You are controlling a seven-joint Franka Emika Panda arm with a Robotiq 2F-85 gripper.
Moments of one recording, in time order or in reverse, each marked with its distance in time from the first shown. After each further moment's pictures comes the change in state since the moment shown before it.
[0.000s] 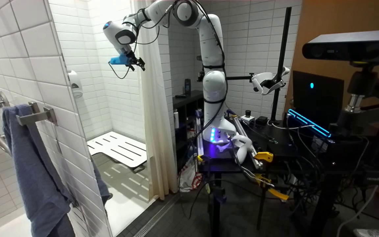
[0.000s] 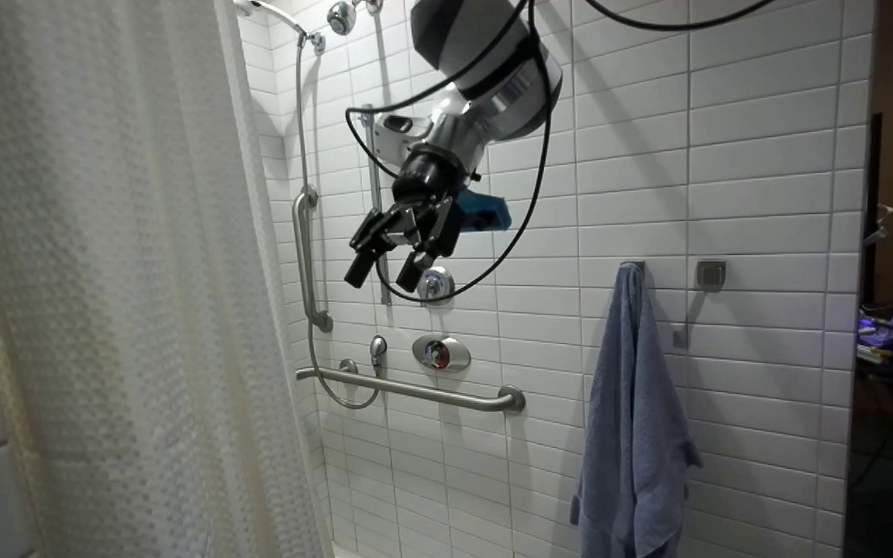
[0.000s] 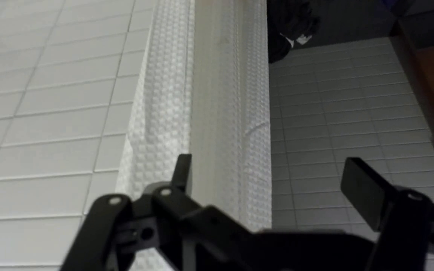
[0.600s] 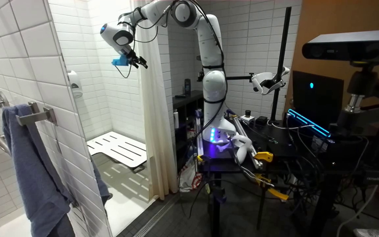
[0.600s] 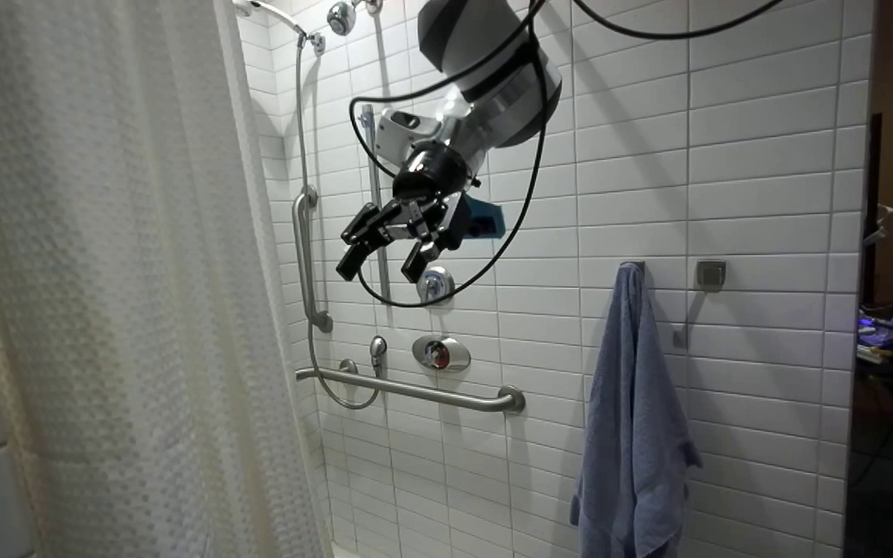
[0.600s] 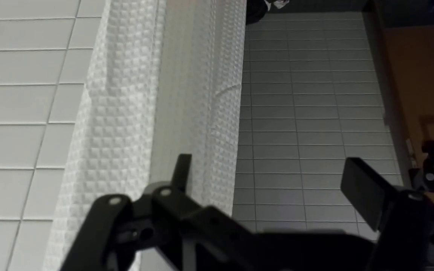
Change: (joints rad) arm -0.019 0.027 -0.004 0.033 0.087 -0.145 -0.137
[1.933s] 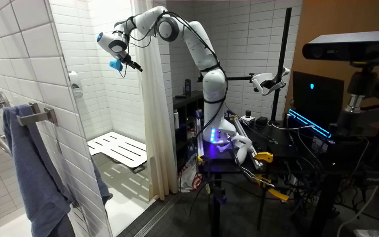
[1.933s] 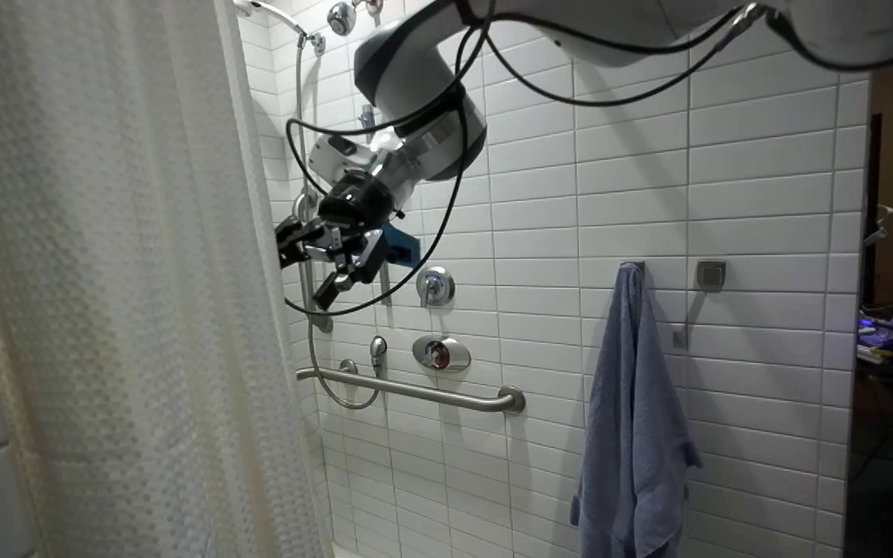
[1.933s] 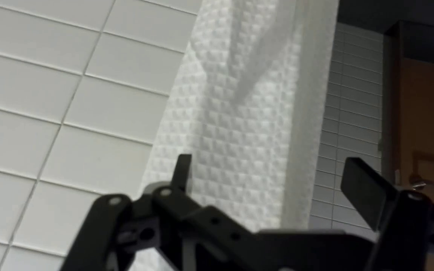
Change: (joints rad) arm 0.039 0.306 0.077 0.342 0.005 0.028 -0.154
